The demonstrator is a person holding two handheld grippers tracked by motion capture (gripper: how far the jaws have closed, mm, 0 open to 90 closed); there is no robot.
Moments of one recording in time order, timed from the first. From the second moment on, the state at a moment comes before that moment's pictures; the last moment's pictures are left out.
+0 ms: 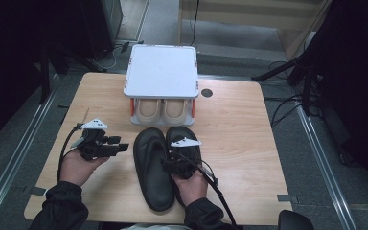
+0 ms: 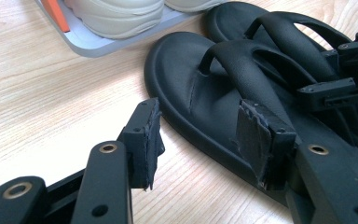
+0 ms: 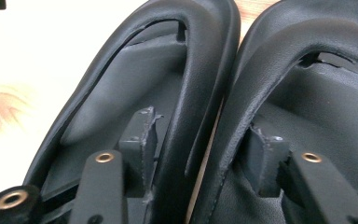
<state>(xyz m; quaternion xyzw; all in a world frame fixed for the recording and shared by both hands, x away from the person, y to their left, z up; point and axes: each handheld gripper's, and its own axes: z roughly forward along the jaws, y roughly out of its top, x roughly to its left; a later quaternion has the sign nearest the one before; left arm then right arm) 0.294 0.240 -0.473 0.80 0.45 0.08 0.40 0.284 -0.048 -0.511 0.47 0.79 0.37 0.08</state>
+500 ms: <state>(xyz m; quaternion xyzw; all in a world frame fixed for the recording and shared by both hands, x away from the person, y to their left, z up) 0.293 0.242 -0.471 0.79 0.45 0.09 0.41 0.287 -0.048 -0.511 0.49 0.79 0.37 0.07</state>
